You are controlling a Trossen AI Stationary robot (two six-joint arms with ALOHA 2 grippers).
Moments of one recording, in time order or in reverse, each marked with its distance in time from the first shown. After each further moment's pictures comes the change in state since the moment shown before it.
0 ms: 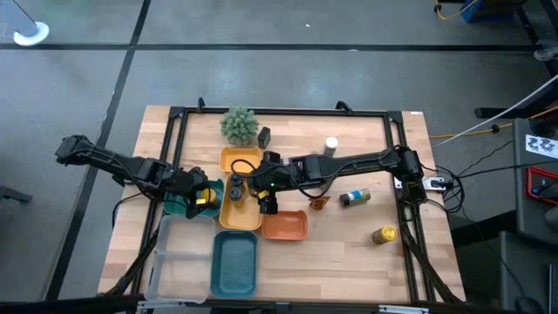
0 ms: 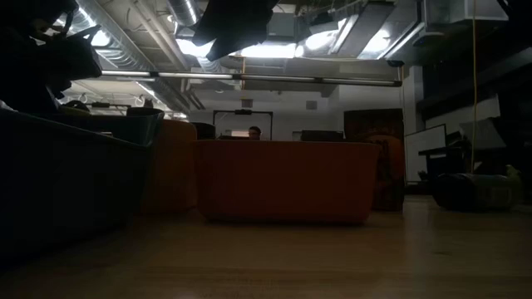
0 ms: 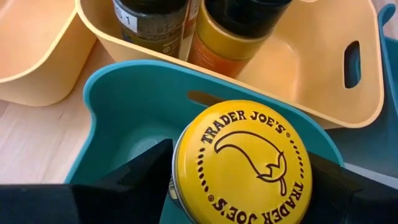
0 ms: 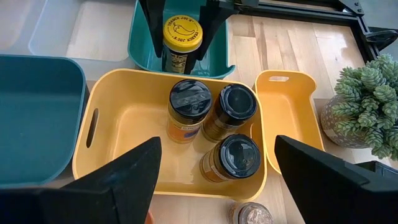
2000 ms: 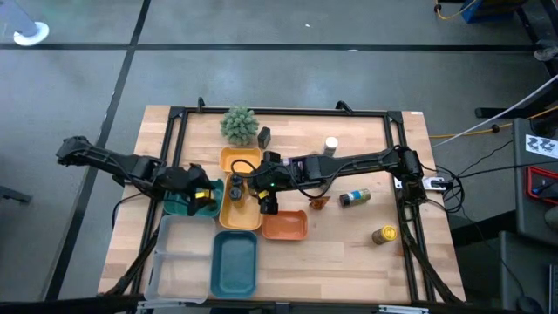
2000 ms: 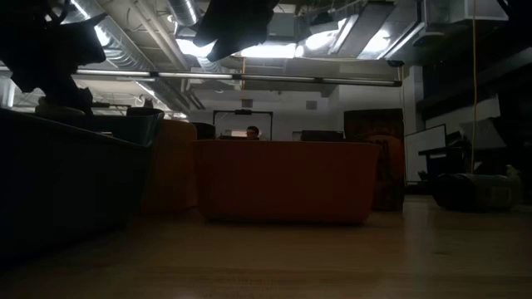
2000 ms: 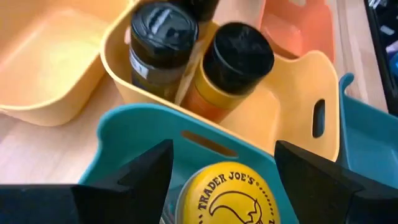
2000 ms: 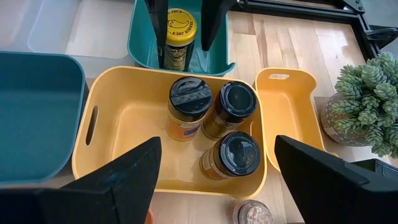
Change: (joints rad) left arm -0.001 -0.062 0.042 0.017 -0.051 -0.096; right arm 0.000 0.000 0.000 -0.008 0.000 0.000
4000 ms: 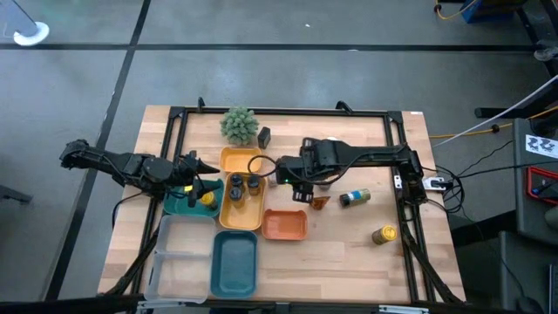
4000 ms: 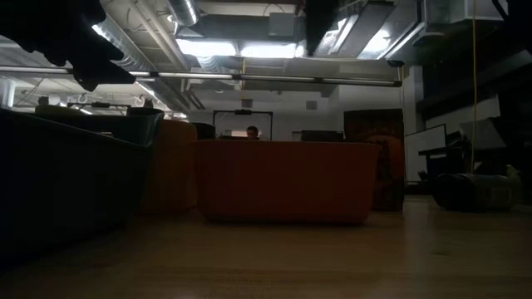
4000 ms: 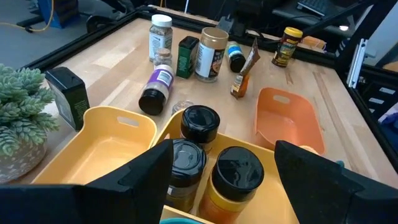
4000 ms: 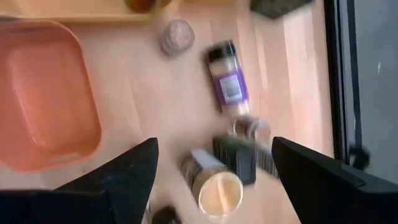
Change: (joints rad) left arm 0.001 -0.130 0.000 0.199 -0.194 0.241; right arm 0.002 0.000 0.306 -0.896 0.130 0.258
